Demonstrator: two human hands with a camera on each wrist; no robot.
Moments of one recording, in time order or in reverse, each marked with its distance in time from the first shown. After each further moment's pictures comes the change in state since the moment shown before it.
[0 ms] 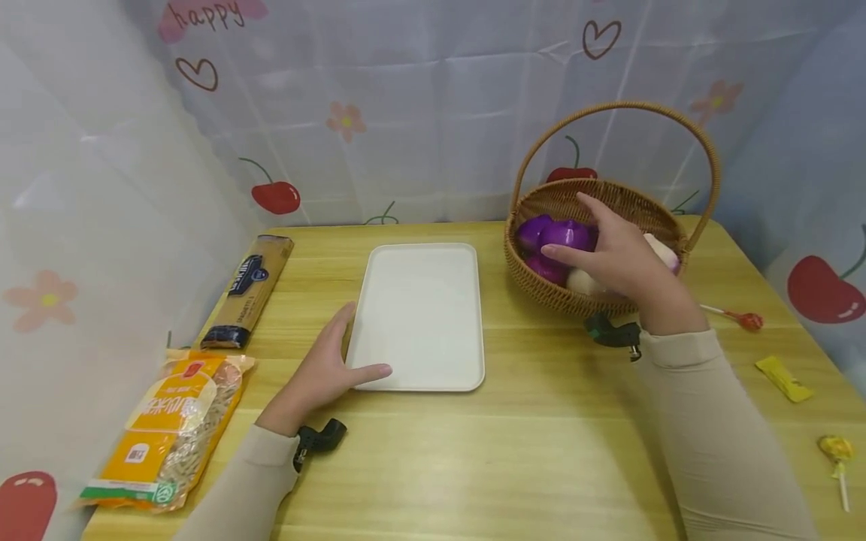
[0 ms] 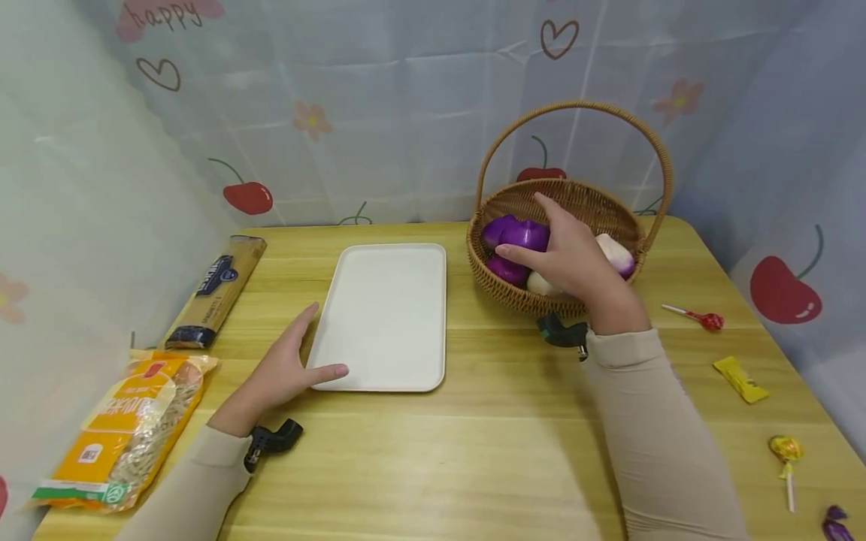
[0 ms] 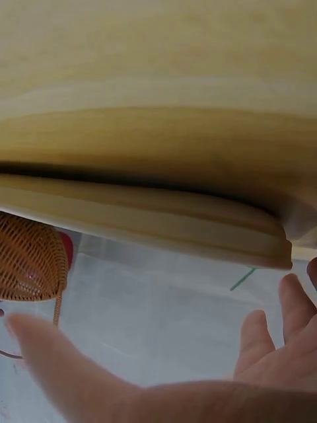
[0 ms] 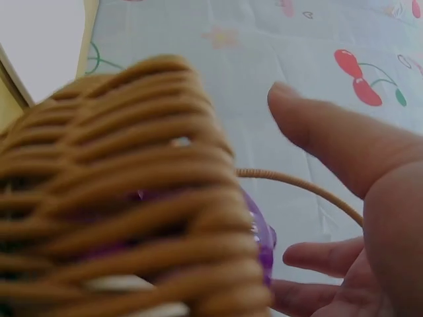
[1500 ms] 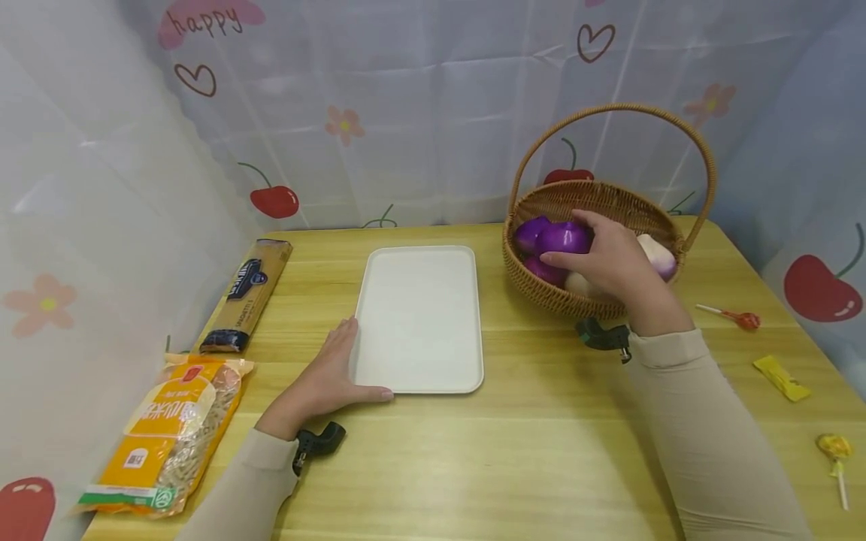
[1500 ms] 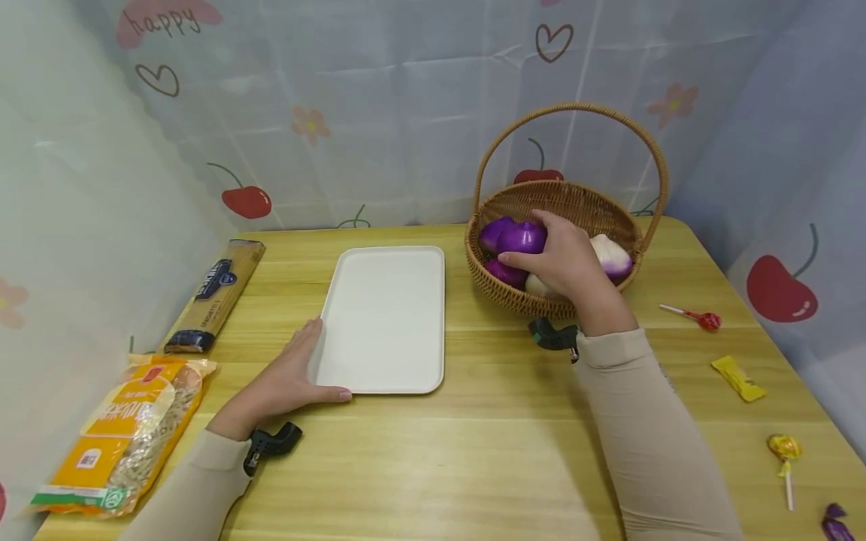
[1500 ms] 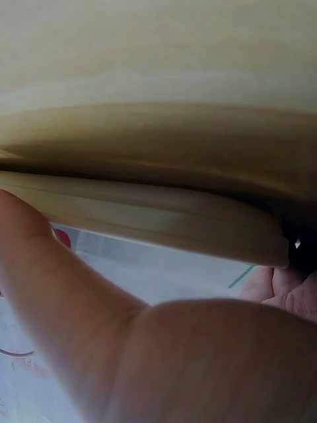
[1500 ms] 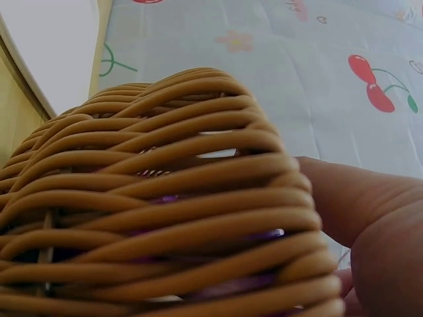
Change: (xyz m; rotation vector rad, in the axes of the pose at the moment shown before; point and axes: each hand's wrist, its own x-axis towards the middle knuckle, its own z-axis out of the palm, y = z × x) left_hand -0.005 -0.004 0.002 0.195 -0.163 -0.019; right_hand 0.004 0.004 0.009 -0.023 0.039 0.032
